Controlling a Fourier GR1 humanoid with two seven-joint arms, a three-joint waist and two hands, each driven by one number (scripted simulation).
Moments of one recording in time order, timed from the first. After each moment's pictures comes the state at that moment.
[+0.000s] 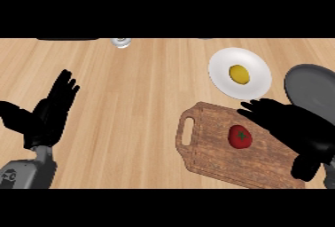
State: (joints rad) left arm -0.16 0.29 -0.03 -1.57 0.24 0.18 0.20; right arm -0.29 -0.73 0.37 -1.86 0.69 0.68 0.12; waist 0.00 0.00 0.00
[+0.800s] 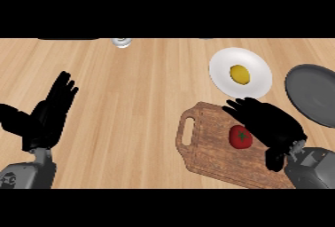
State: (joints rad) left arm -0.15 0.25 0.02 -1.59 0.19 0.13 0.22; right arm -0.32 -0.51 0.39 -1.74 0.92 0.73 0.15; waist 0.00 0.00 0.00
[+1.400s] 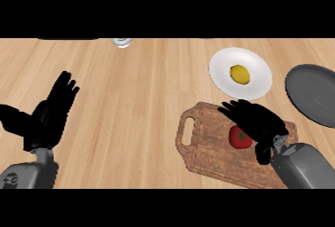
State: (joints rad) left arm -0.15 0.21 0.04 -1.60 0.16 0.11 0.22; right arm -0.33 -0.43 0.38 -1.55 1.07 0.64 0.03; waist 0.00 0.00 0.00
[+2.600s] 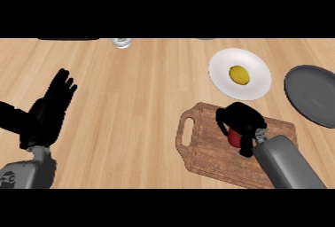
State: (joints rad) left arm -0.16 0.19 0.09 -1.61 0.13 0.06 0.25; right arm -0.38 -0.28 0.32 -1.25 1.21 0.44 -0.21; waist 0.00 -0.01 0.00
